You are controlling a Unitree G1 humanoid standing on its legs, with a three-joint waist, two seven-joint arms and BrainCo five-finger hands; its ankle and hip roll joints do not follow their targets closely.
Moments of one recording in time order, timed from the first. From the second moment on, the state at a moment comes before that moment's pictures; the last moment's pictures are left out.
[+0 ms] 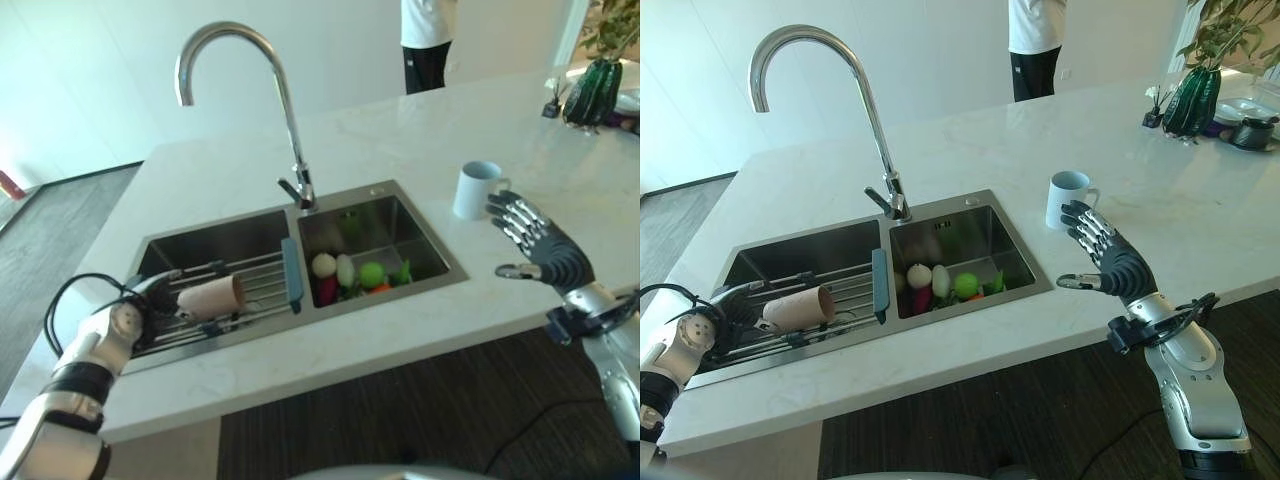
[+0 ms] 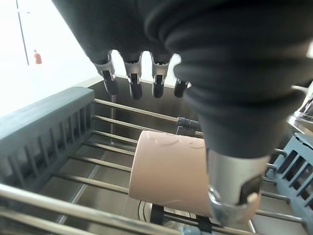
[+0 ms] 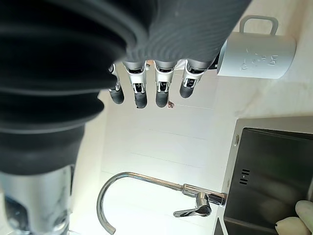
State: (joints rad) left arm -0.33 0.86 -0.22 0.76 0.37 -0.02 -0.20; right arm 0.06 -0.64 -0.18 -0.27 0.46 -0.03 0.35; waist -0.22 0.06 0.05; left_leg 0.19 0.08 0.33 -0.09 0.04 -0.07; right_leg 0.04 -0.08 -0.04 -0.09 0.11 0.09
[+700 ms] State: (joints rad) left arm -0.33 0.86 -0.20 0.81 0.42 -0.03 -0.20; right arm 0.09 -0.64 -0.21 -0.28 0.45 -0.01 0.39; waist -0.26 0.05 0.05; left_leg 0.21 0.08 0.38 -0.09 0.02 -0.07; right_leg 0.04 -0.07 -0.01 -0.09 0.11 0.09
